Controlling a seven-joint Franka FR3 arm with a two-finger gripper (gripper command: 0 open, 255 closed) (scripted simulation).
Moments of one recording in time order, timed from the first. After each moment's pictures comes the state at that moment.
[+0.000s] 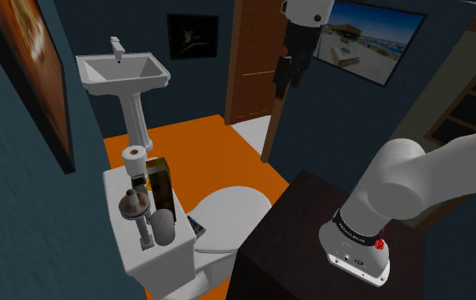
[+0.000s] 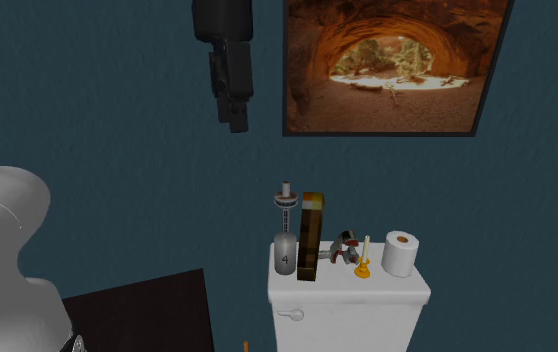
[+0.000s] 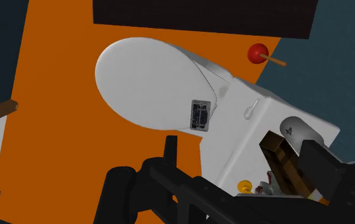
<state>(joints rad) 0.02 -0.74 0.06 -2.32 0.00 1.59 0.02</state>
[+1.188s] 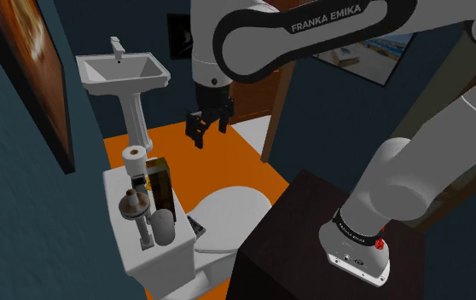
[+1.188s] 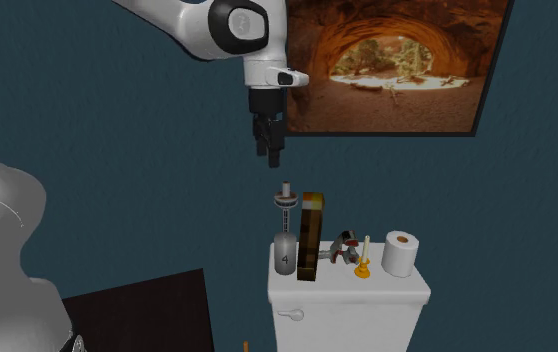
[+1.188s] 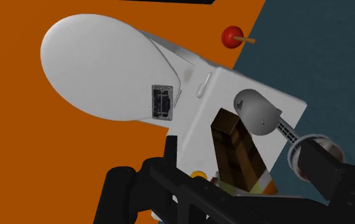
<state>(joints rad) 0.08 -0.26 0.34 -2.24 0.08 1.99 0.36</state>
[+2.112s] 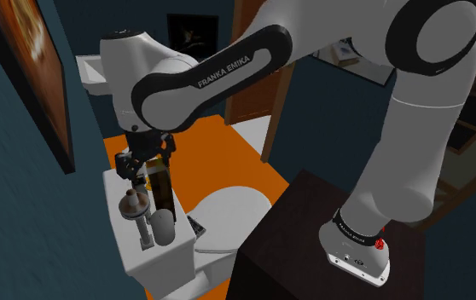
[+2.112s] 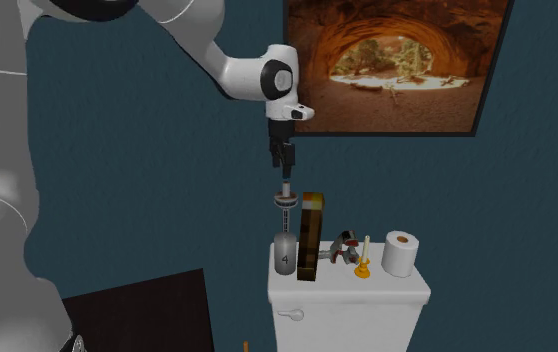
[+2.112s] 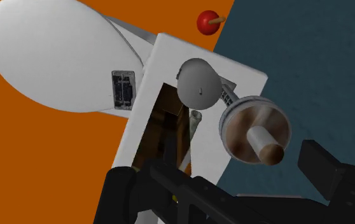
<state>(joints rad) 0.18 0.27 0.44 -1.89 -0.13 2.13 0.67</state>
